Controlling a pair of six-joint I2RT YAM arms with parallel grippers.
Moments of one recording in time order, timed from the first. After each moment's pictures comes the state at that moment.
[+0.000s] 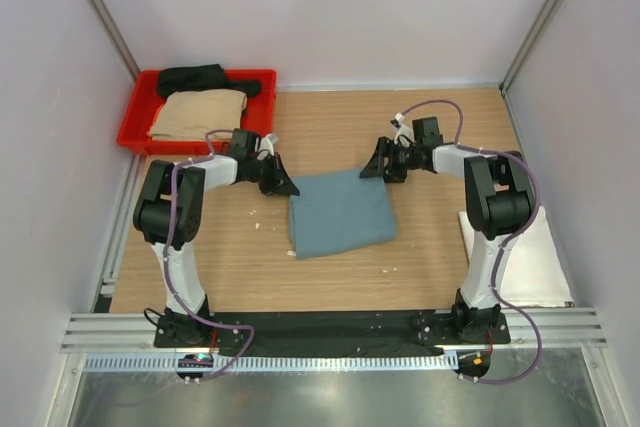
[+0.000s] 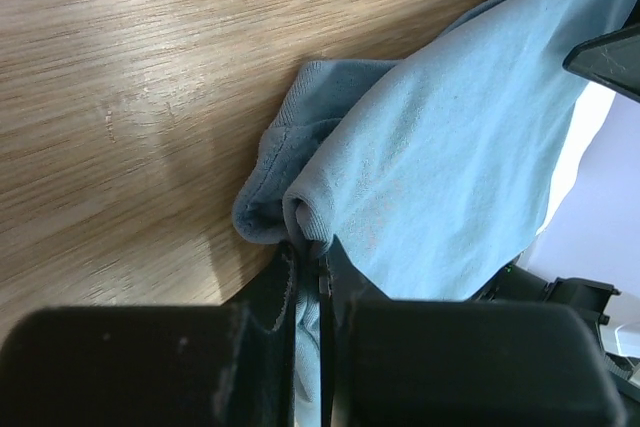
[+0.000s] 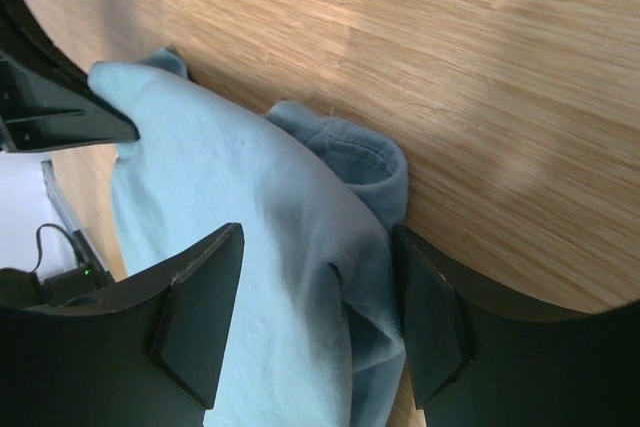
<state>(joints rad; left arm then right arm) -0.24 1.96 1.13 -0.17 0.68 -0.52 0.16 1.98 1.18 -0.13 -0.71 0.33</state>
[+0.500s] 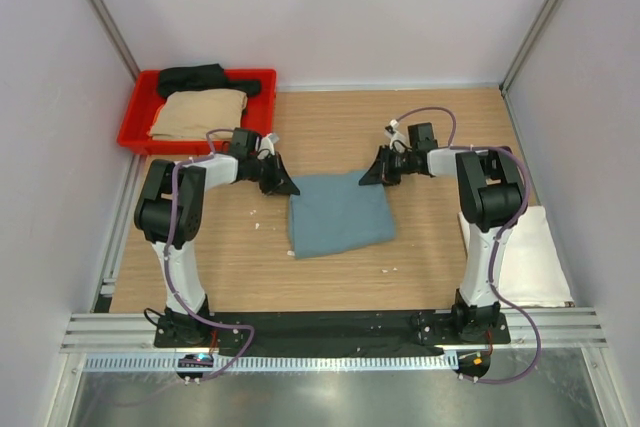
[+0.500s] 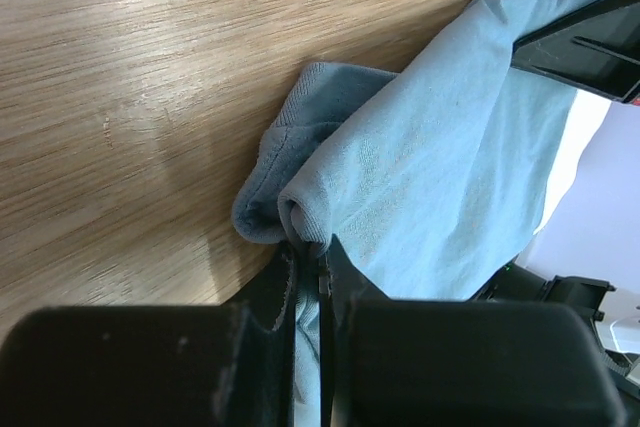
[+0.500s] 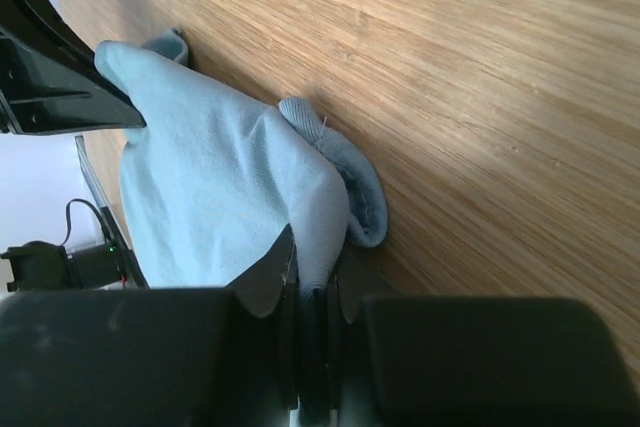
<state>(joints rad) -0.24 1.97 1.15 -0.18 0.68 -0.52 0.16 2.07 1.18 -0.06 -0.83 0.36</state>
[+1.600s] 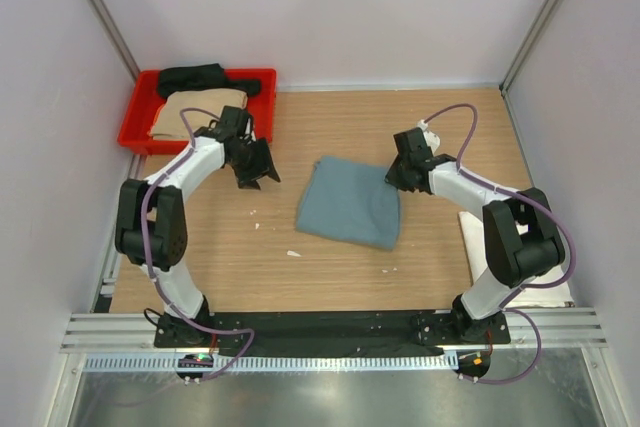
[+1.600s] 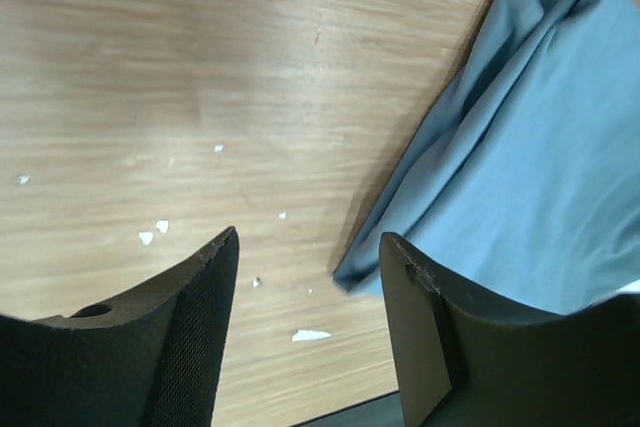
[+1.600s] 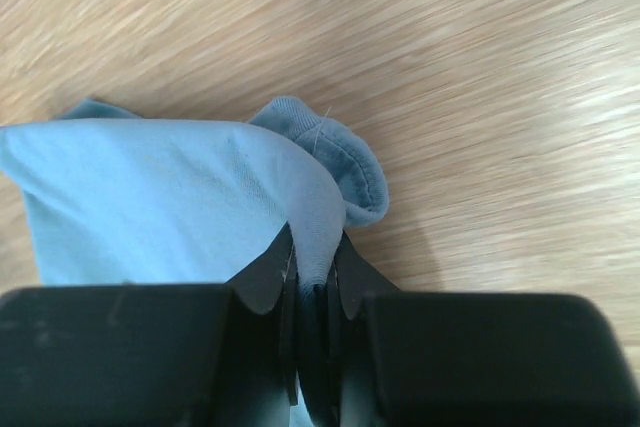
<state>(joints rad) -0.24 1.80 1.32 -0.66 0.24 -0.55 0.35 1.63 1.00 -0.28 0.12 0.78</state>
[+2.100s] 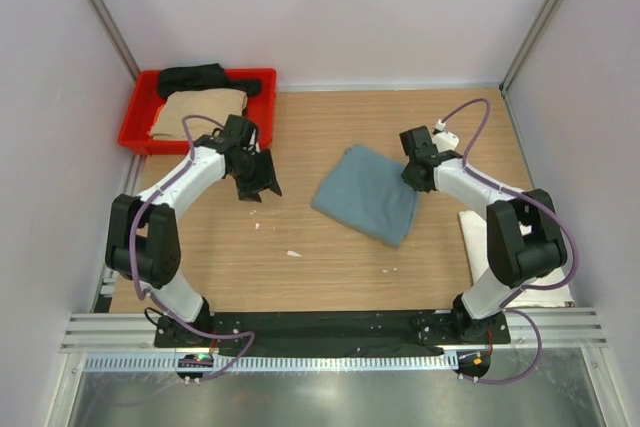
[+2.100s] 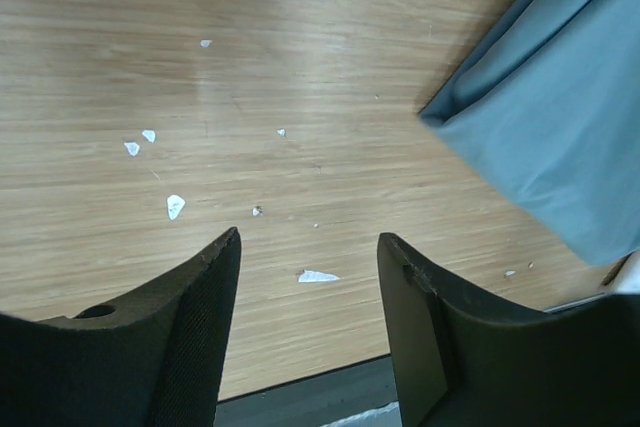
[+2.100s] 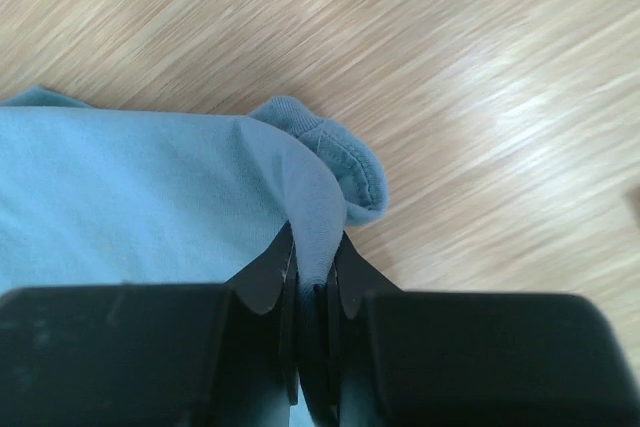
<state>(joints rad) -0.30 1.66 1.24 -0.75 0.21 -0.55 0.32 1.62 1.03 -0.42 0.40 0.84</state>
